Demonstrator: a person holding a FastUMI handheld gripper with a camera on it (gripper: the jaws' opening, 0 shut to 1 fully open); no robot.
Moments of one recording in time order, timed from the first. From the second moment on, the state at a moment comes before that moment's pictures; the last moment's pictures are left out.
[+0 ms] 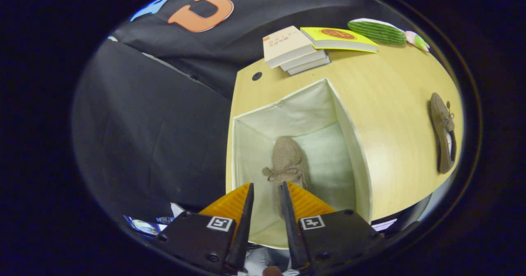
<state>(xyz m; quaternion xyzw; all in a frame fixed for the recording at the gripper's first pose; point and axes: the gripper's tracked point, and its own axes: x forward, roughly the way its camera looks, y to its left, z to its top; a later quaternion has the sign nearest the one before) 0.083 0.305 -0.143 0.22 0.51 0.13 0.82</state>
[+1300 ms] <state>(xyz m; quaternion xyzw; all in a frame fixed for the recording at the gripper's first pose) 0.047 -0.084 -0.128 0.00 0.42 0.00 0.91</state>
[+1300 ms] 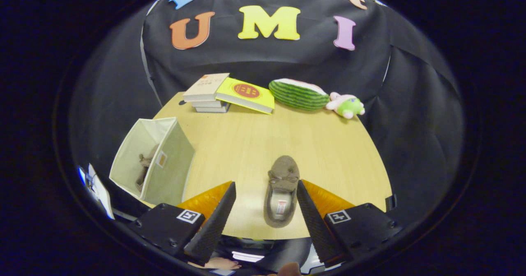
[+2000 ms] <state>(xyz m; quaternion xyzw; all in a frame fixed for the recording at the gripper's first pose) 0.058 -0.139 -0.262 0.13 0.57 0.01 0.81</state>
